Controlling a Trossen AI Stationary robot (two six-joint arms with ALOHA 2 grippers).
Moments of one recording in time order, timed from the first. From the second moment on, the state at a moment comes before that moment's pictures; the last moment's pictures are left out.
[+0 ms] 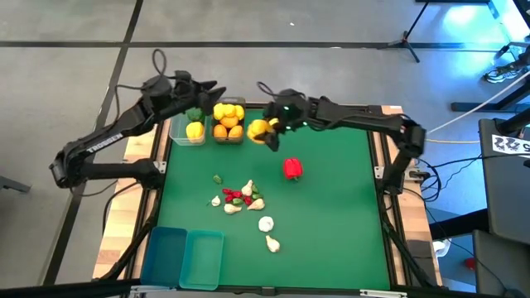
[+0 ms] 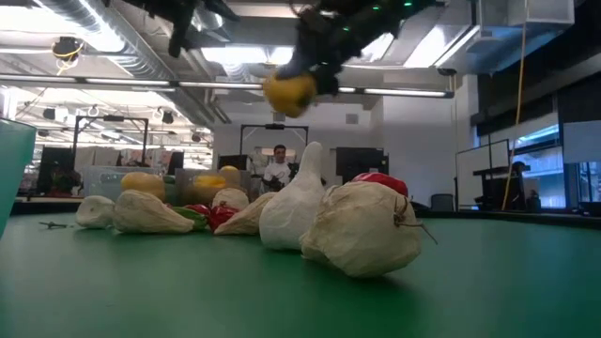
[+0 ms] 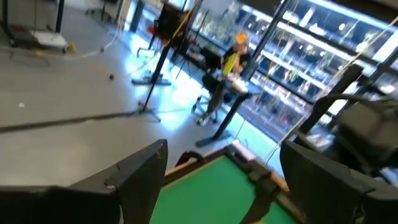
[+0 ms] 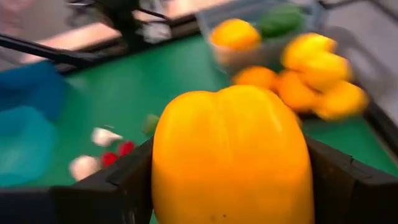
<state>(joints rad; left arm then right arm) 0.64 0.93 0.93 -0.07 -0.01 -0.46 -0.31 1.79 1.58 -0.39 -0.25 0.07</state>
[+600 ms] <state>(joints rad) 0.66 0.71 0.93 -0.11 -0.01 -0.48 0.11 2.13 1.90 -0.24 -0.44 -0.09</state>
